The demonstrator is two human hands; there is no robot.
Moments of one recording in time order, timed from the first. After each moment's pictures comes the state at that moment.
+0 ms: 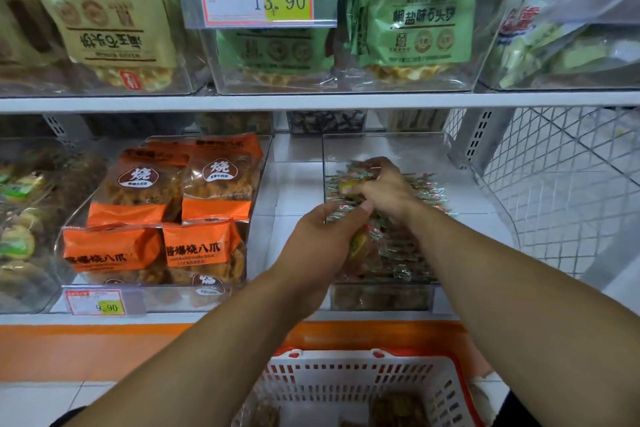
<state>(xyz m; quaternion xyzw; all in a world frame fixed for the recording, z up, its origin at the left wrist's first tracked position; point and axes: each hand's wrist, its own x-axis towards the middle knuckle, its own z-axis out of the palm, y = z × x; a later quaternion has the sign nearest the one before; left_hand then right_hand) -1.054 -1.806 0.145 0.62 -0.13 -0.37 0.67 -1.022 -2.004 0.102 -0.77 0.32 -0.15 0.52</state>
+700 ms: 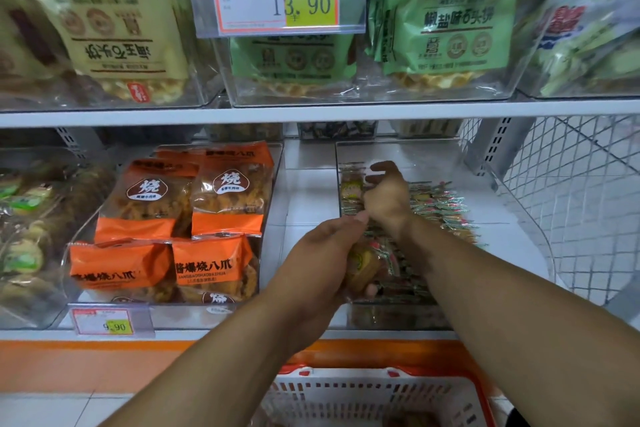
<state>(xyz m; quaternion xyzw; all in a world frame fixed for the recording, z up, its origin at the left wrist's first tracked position) -1.038 -1.790 0.142 0.56 -0.09 -0.43 0.70 -0.978 -2.002 0.071 -0.79 0.33 -0.26 0.44</state>
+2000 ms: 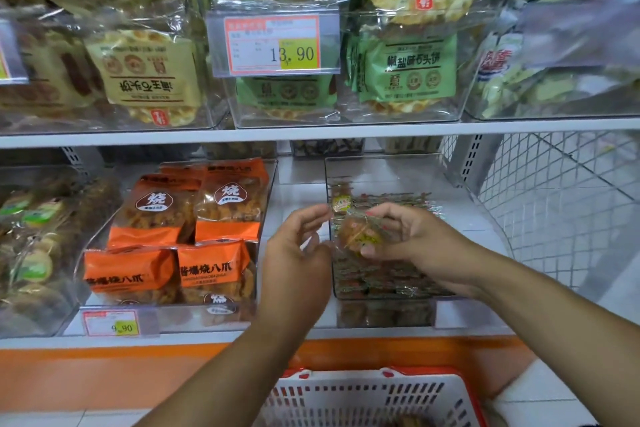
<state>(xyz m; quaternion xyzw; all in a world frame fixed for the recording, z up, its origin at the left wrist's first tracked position) -1.058 -1.774 0.145 0.71 -0.25 -0.09 0.65 -1.133 -1.955 0.153 -0.76 0.12 -0.06 0.63</state>
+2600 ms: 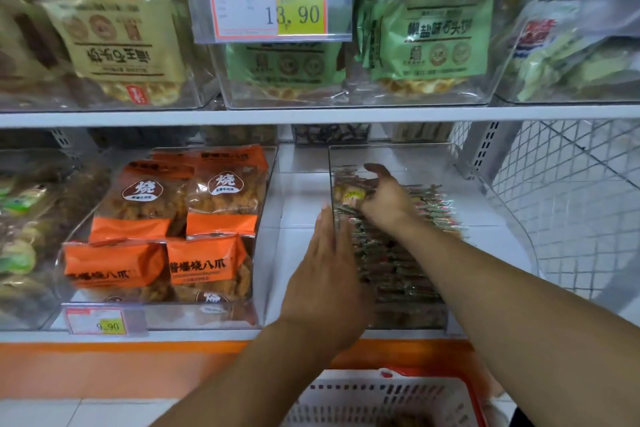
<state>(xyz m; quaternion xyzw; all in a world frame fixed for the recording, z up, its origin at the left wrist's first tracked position) -1.055 -1.798 0.112 0.88 -0.41 -0.06 0.24 -1.009 -1.999 0.094 -0.87 0.30 -0.17 0.34</state>
